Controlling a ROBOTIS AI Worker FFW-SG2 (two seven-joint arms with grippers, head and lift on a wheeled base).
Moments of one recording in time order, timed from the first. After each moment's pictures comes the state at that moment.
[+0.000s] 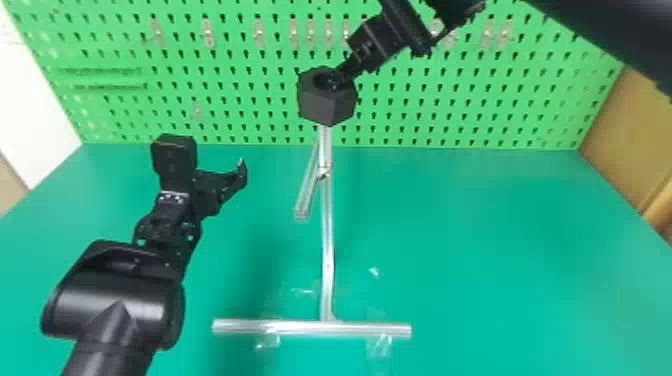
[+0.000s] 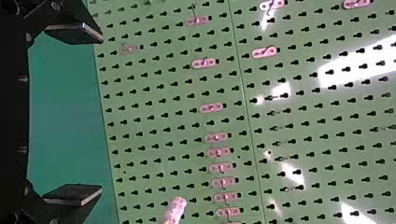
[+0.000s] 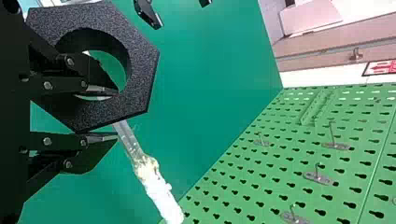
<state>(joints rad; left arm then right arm) -0.14 0.16 -0.04 -1.64 -0.01 0.23 0.01 -1.49 -0.16 1.07 -0.98 -0.80 1.07 0.50</state>
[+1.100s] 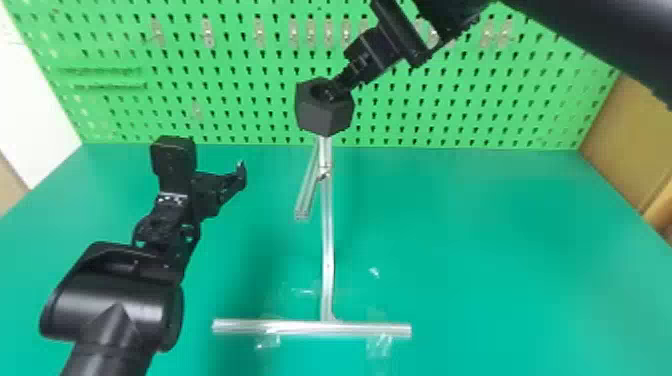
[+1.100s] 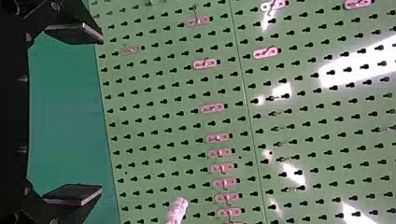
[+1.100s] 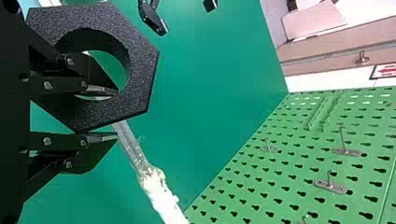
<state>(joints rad) -0.14 0.16 -0.04 -1.65 -0.01 0.23 0.01 -1.49 -0.16 1.10 -0.97 -0.86 1.06 0.48</state>
